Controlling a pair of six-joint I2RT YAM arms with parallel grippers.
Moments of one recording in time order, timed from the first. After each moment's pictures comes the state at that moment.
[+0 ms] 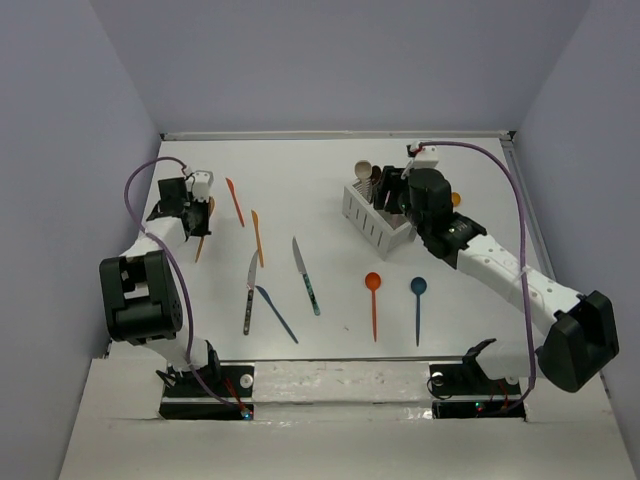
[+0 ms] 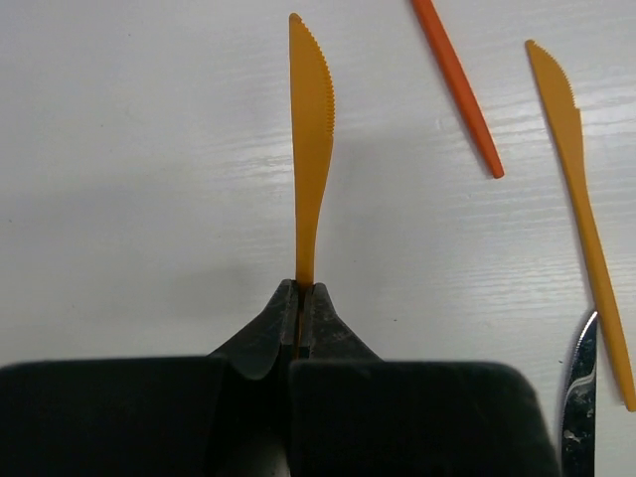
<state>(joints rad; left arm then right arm) 0.15 1.59 0.94 -0.21 0.15 0.24 0.58 1.31 1.03 -0.02 0.35 0.34</state>
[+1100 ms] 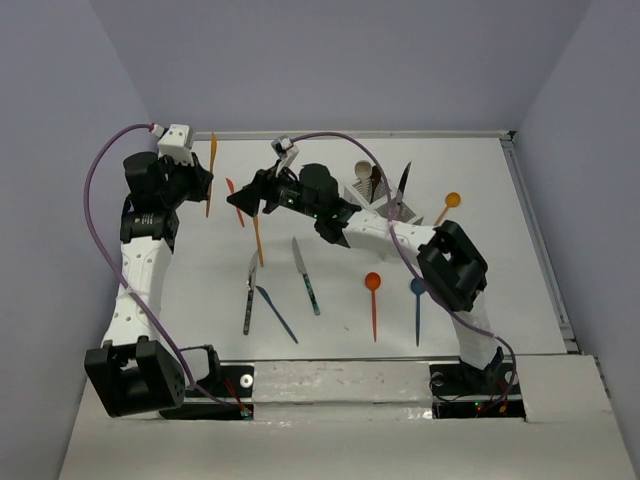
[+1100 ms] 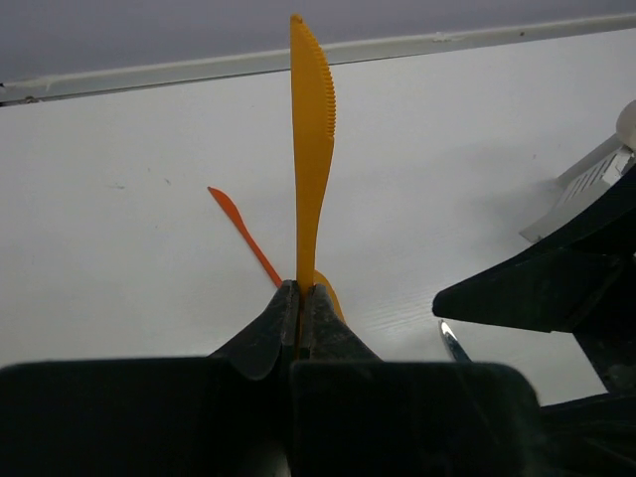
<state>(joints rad) 0.12 1.18 1.08 -0.22 0.41 0.01 0.87 2.07 1.61 0.54 -0.27 0.57</state>
